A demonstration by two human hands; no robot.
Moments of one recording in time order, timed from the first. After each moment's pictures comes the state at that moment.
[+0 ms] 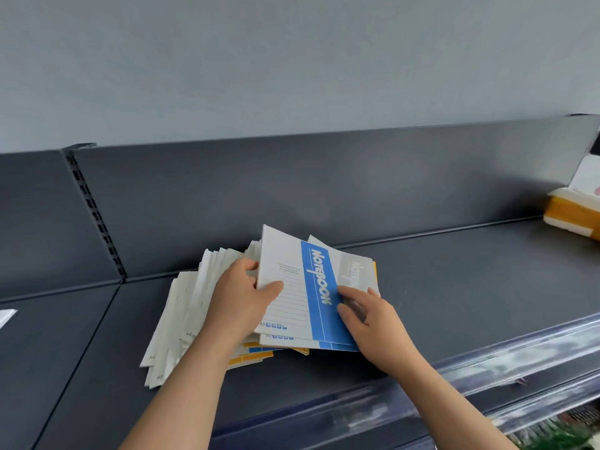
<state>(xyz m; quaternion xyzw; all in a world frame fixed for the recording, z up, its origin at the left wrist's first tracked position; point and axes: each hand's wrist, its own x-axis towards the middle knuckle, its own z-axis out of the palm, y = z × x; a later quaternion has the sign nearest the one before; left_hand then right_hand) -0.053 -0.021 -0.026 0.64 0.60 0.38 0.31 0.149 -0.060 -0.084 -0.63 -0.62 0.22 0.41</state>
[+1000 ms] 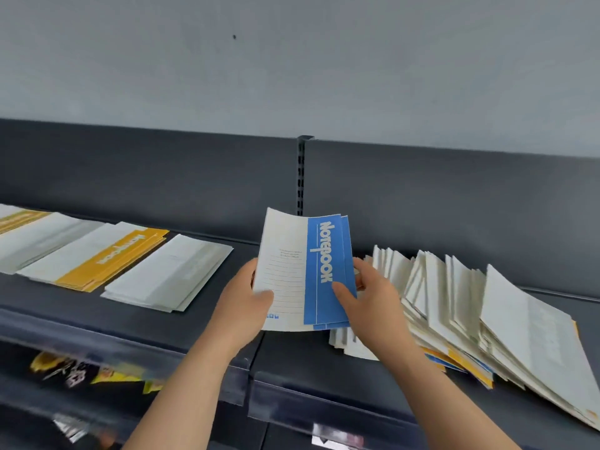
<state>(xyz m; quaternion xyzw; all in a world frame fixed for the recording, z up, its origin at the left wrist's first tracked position) -0.265 -0.104 -0.025 0.51 0.67 0.46 0.27 -0.087 -0.045 -0.036 -0.48 -0.71 0.31 0.41</state>
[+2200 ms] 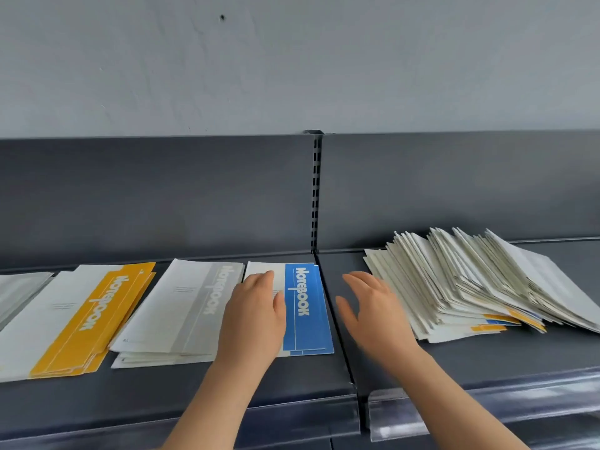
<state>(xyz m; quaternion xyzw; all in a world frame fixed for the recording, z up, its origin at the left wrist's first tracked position) -0.391 -0.073 -0.043 0.67 0.67 0.31 0.03 -0.209 -0.055 -0.069 -0.62 -0.73 0.02 0.29</state>
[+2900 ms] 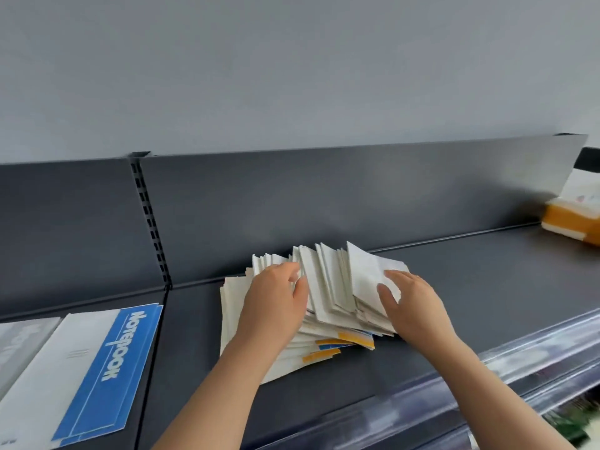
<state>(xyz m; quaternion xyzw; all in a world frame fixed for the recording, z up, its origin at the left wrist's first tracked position) -0.124 -0.027 -0.016 0.76 0.51 0.37 0.15 0.090 -0.059 -0.046 -0.76 -0.58 0.01 0.29</state>
